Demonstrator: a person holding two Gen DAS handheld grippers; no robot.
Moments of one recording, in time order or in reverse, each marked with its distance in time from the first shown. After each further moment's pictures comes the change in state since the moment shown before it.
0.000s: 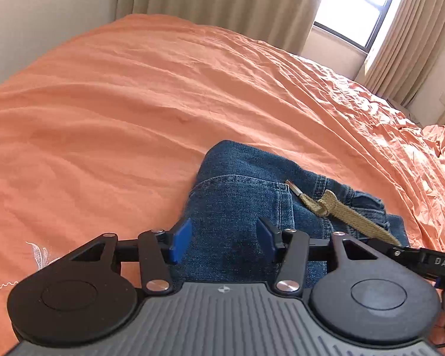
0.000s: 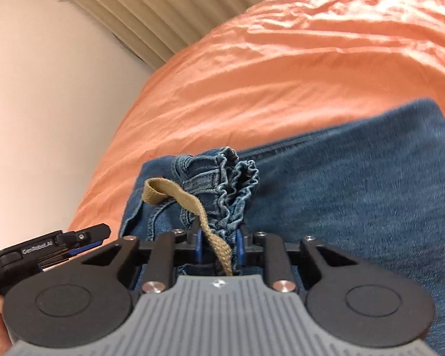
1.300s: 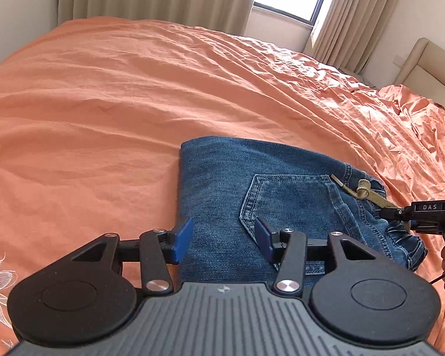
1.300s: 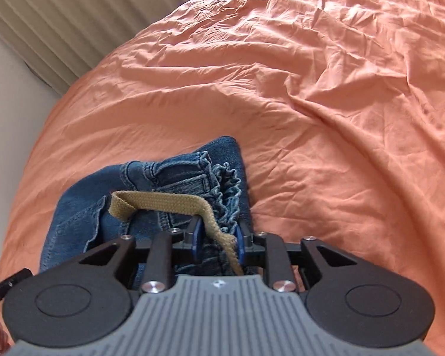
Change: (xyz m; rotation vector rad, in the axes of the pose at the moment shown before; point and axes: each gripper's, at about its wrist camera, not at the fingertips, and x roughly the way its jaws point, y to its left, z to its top) left arm 0.021 -0.050 -0.030 0.175 0.037 -0.148; right arm -0.067 -0.124 0.019 0.092 0.011 -0.422
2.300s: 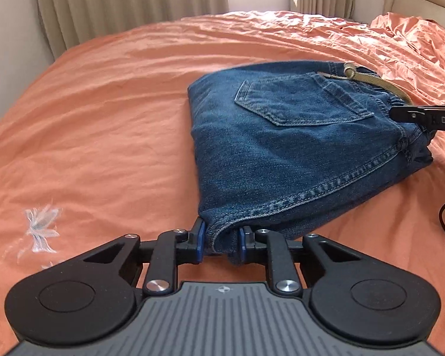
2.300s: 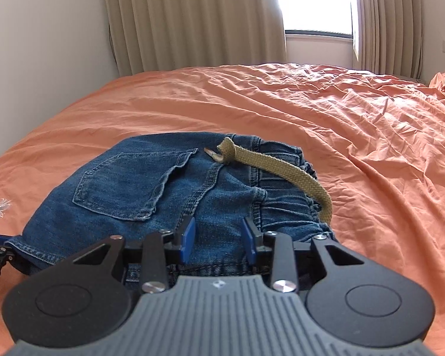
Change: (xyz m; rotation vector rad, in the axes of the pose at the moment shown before) left arm -0.049 -0.032 -0.101 0.315 0.009 0.182; right arm -0.046 0.066 -0.106 -0.409 -0.280 0.035
